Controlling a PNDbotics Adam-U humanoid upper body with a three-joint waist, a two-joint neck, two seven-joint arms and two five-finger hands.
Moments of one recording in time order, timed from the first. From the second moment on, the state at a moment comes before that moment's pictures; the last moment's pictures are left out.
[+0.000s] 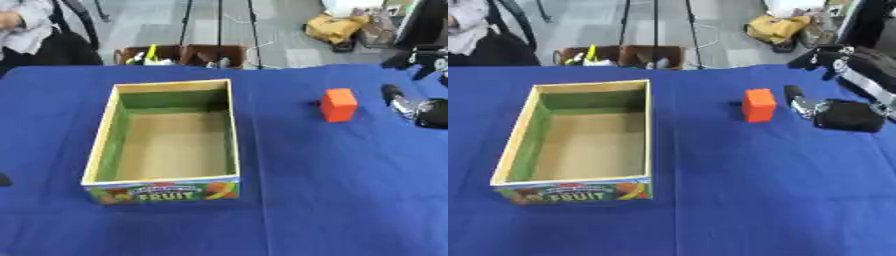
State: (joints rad) left arm -0.26 0.11 0.07 -1.98 -0.12 0.12 0.52; right arm -0.63 -0.76 -0.07 -1.66 0.64 -0.15 0.54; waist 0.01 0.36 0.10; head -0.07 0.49
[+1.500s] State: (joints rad) left arm -0.25 0.12 0.07 -1.98 -0.12 0.12 0.51; right arm -1.00 -0.74 0.04 -1.07 0.86 -0.34 0.73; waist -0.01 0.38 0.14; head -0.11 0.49
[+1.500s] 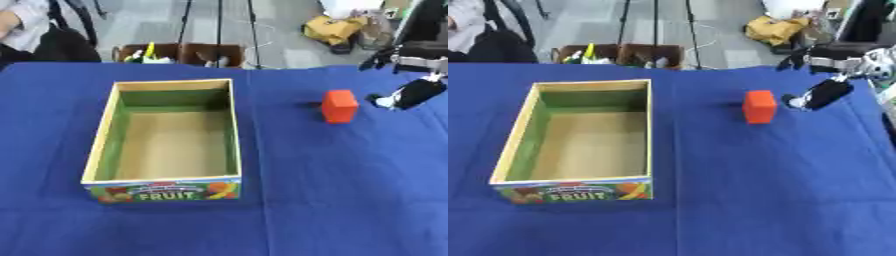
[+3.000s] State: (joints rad) left arm -0.26 0.12 0.06 -1.98 -0.12 0.12 0.50; right arm -1.04 -0.71 0.06 -0.97 1.01 -0.36 0.75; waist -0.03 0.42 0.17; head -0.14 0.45
